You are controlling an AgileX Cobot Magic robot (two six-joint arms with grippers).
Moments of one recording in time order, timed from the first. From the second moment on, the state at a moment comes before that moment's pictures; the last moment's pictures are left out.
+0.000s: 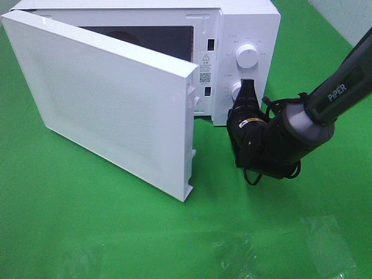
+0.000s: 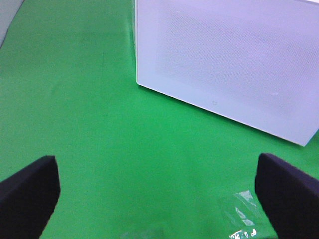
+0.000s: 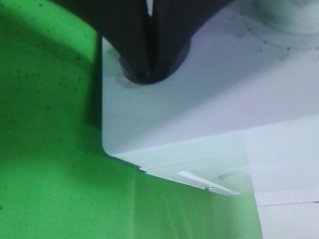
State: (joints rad) left arm -0.04 0.00 -0.52 -0.14 1.04 0.08; right arm 0.56 2.22 -0.95 0.73 -0.93 1.28
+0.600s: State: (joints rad) left arm -0.04 0.00 -0.52 -0.14 1.04 0.08; right arm 0.56 2.21 -0.94 0.73 -0.92 1.29
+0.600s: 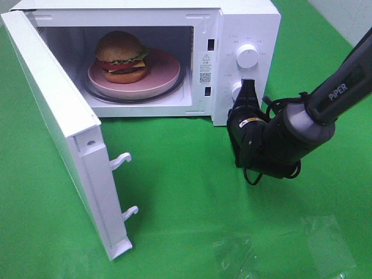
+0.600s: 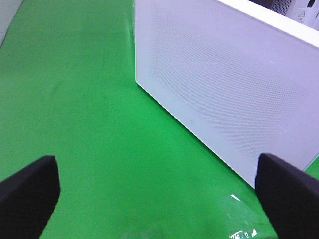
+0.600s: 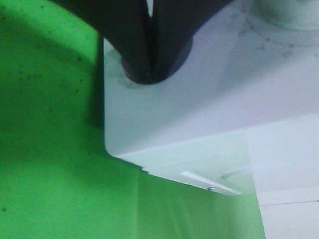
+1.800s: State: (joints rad) left arm -0.04 0.00 -0.52 -0.14 1.04 0.08; right arm 0.51 1.85 -0.62 0.31 -0.66 1.37
